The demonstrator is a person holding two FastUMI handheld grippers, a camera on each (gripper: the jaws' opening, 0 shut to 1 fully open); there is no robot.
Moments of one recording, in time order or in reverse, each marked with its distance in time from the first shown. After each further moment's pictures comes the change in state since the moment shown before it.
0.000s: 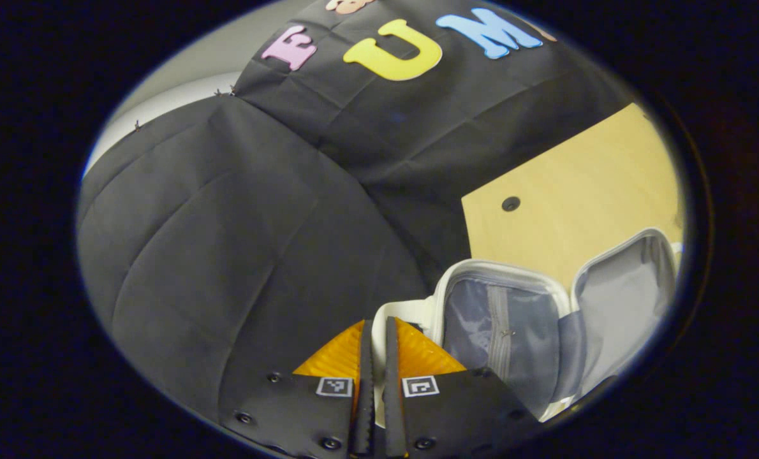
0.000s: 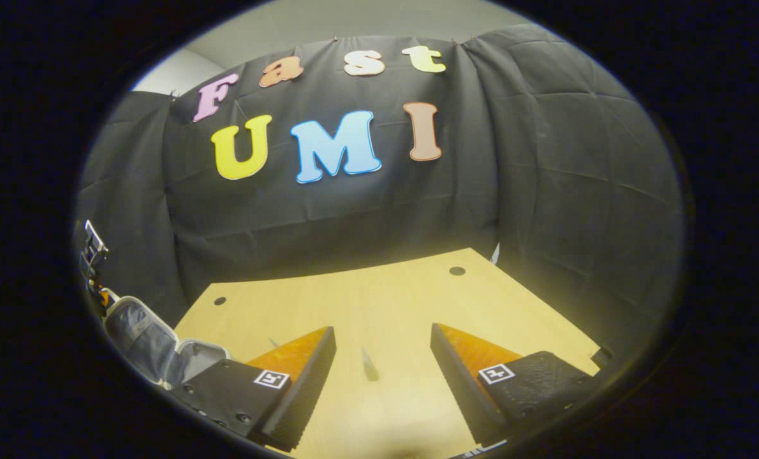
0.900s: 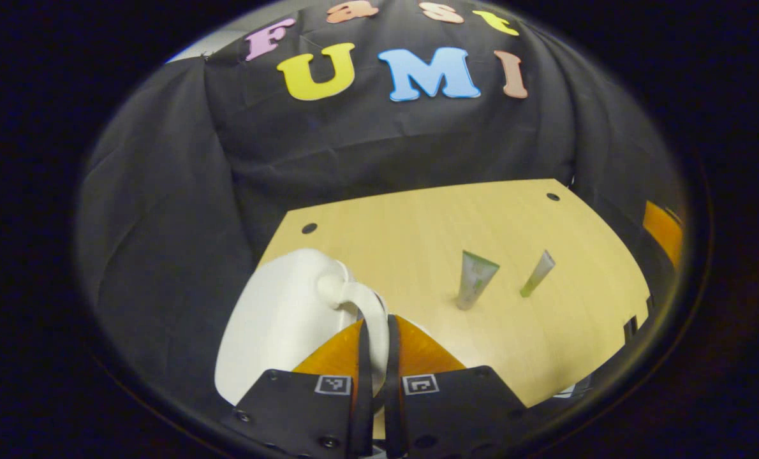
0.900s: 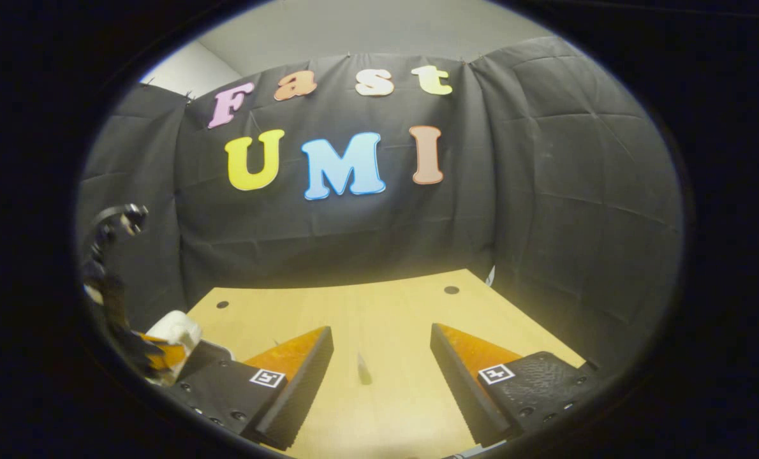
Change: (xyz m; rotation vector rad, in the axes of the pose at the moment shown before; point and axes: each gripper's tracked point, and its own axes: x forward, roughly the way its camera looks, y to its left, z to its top) left arm -0.312 -0.292 0.114 -0.321 -0.107 -0.558; right arm -0.037 0.004 0.011 -0.036 -0.088 0.022
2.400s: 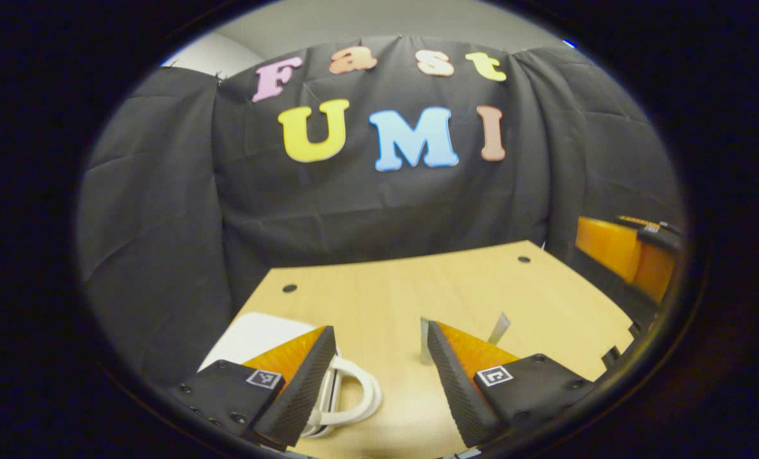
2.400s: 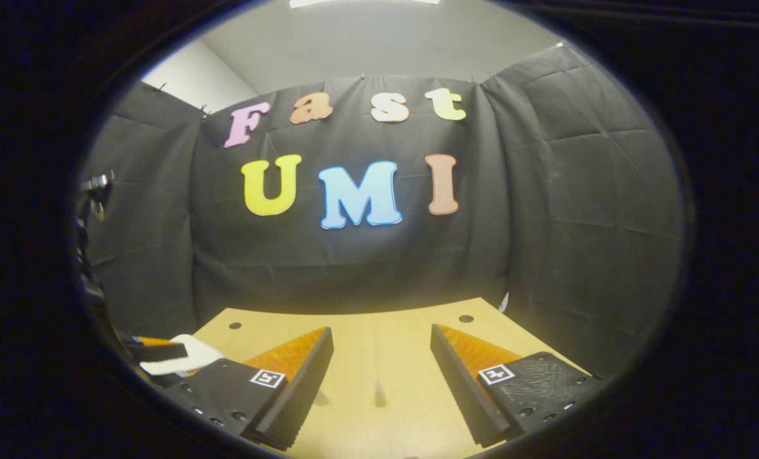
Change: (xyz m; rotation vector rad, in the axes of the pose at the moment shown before) left arm -0.010 -0.093 -0.008 -0.042 -0.158 -0.104; right arm -0.001 0.017 0.043 -0.012 -0.120 0.042
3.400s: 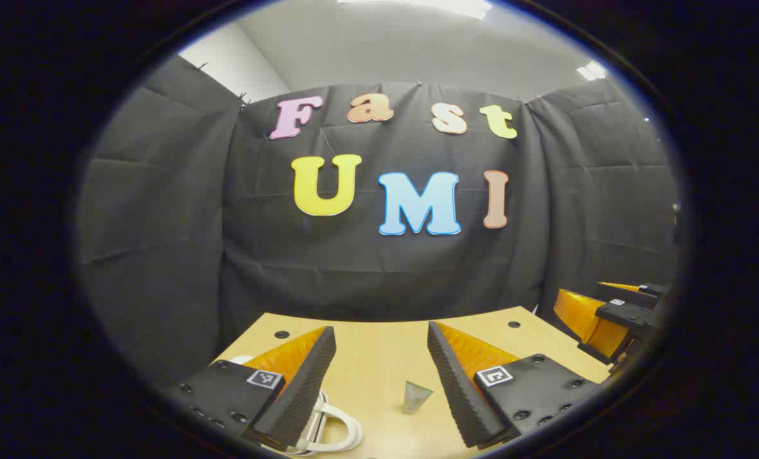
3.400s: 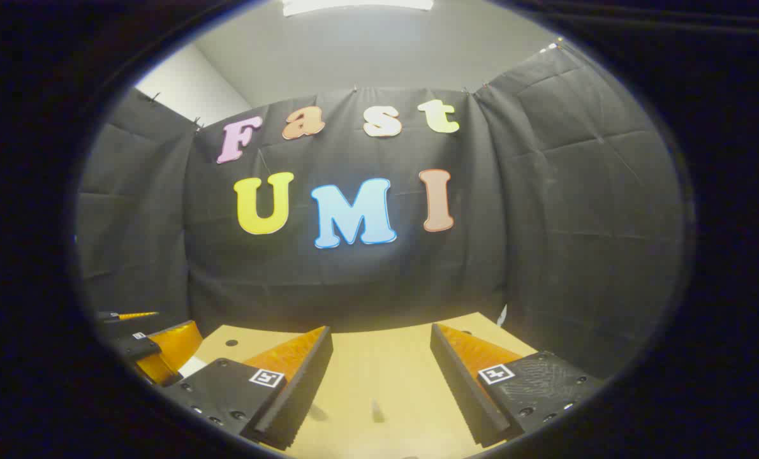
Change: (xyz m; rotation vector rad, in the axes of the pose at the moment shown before) left arm -0.061 0.001 0.154 -0.094 -0.403 -0.026; right arm 0.011 -0.006 0.044 -0.016 -0.105 -0.033
